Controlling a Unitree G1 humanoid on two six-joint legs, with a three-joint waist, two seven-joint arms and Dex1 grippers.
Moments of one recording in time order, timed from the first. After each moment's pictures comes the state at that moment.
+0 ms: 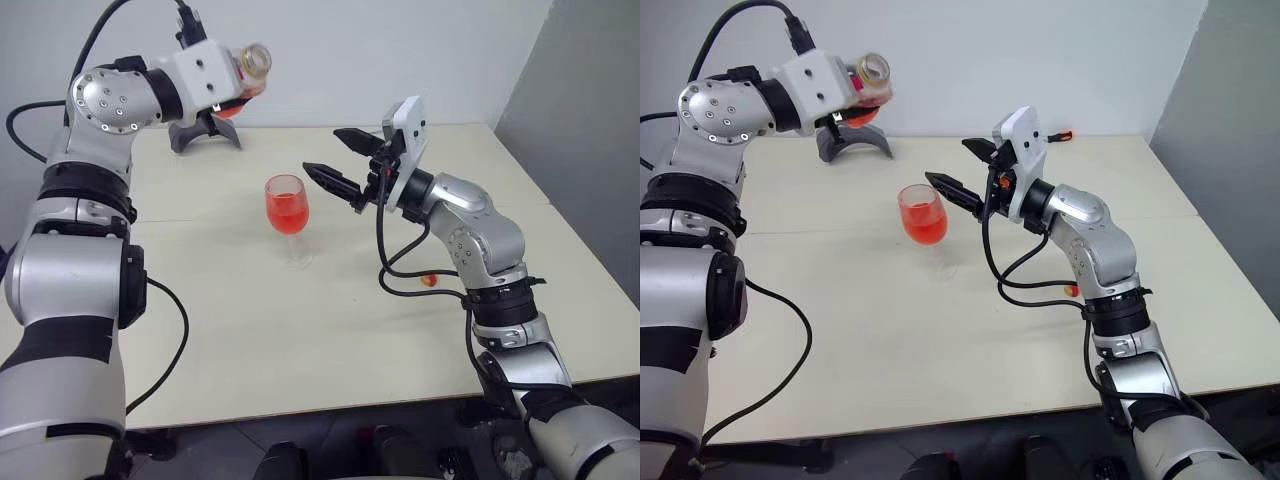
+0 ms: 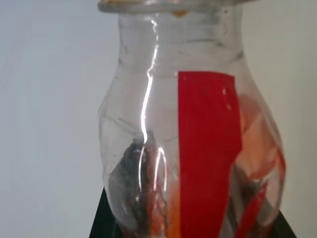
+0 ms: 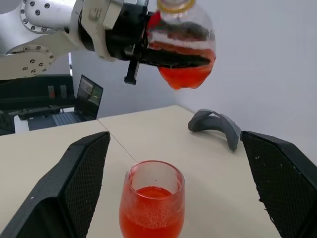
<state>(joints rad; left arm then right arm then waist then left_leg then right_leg) -1.42 0.69 -0.06 1.19 0.16 -0.52 -0.82 -0.87 -0.19 0.08 0.04 0.38 0.48 0.68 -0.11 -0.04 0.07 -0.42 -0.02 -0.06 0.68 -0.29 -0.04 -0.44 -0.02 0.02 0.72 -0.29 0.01</state>
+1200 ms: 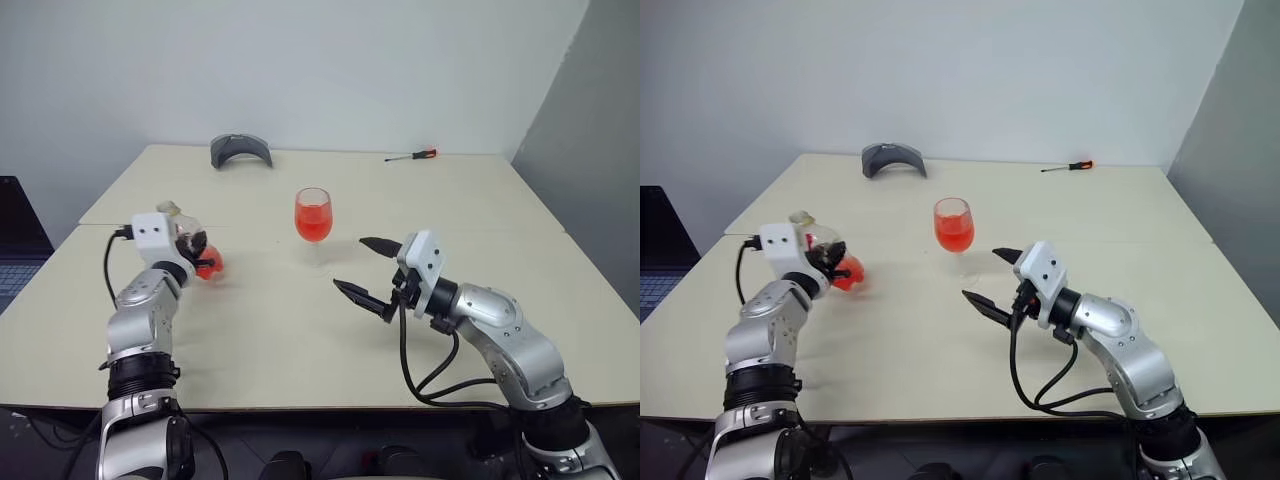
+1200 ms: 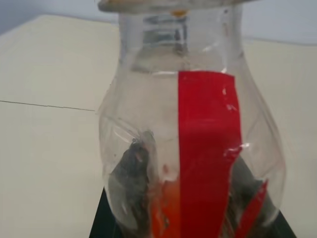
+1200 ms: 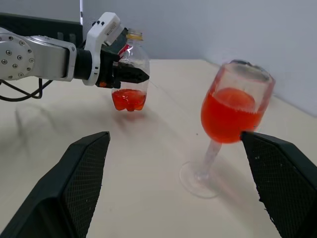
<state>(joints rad) -0.45 0.40 0.34 0.37 -0.23 0.38 -0.30 -0.24 -0.37 0.22 -0.42 0.29 0.44 0.64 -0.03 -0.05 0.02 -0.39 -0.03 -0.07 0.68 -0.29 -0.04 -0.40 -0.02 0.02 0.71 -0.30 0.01</state>
